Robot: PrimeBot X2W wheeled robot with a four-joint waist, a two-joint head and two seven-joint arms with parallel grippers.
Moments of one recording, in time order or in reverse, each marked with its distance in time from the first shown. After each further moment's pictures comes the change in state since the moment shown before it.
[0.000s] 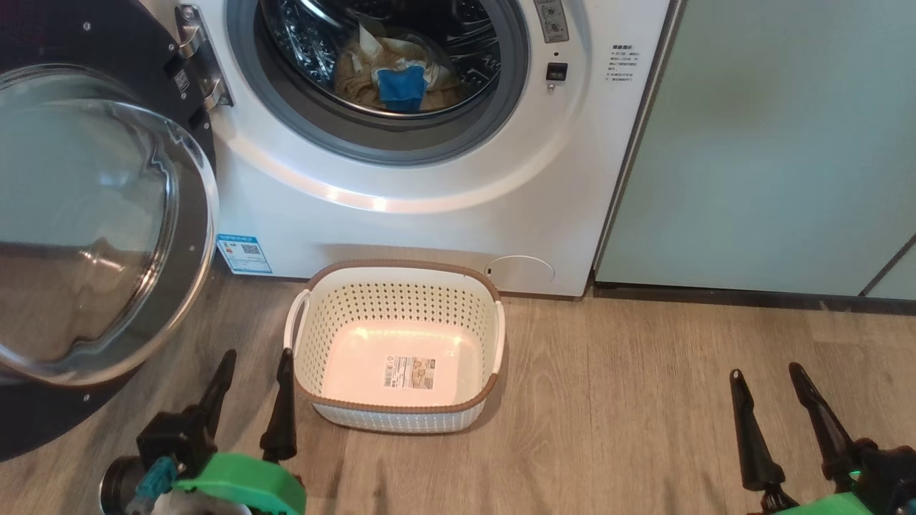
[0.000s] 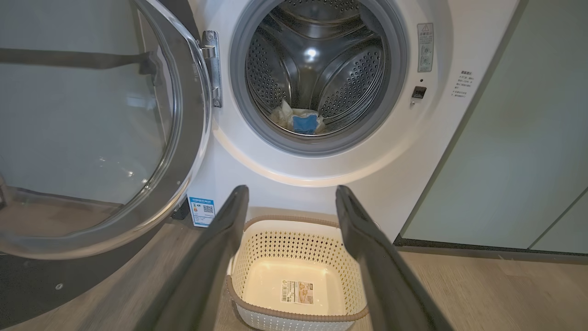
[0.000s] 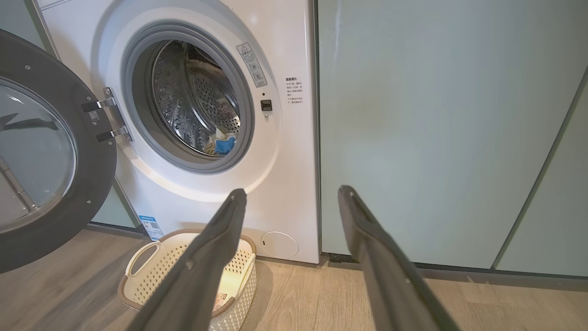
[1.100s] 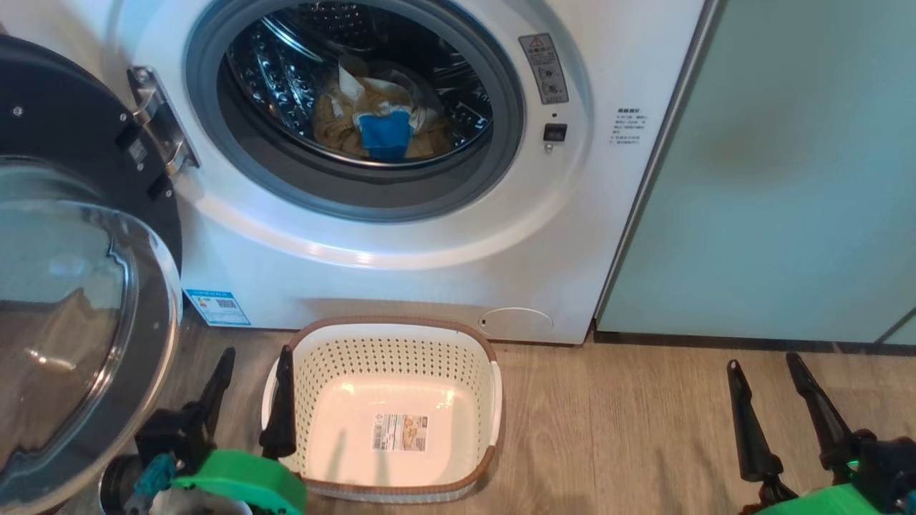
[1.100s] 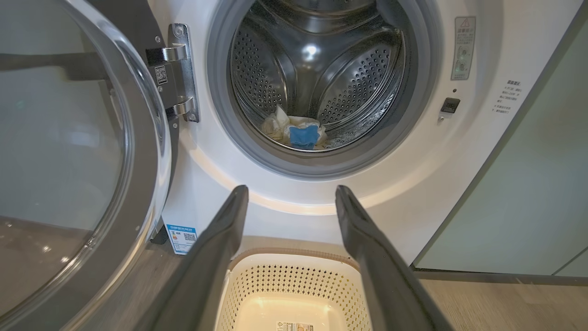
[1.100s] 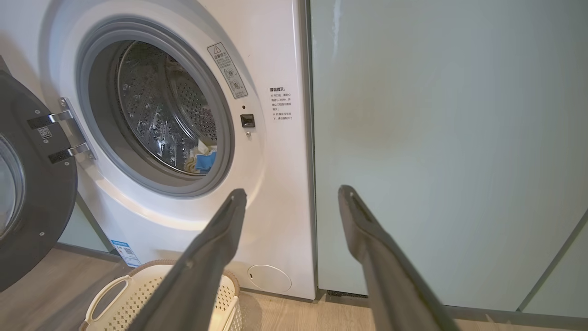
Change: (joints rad) left arm -0.004 0.019 -0.022 -0.010 -0.025 0.027 0.000; right arm -0.018 -0.001 0.005 -0.002 0.000 0.000 0.000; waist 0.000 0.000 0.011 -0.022
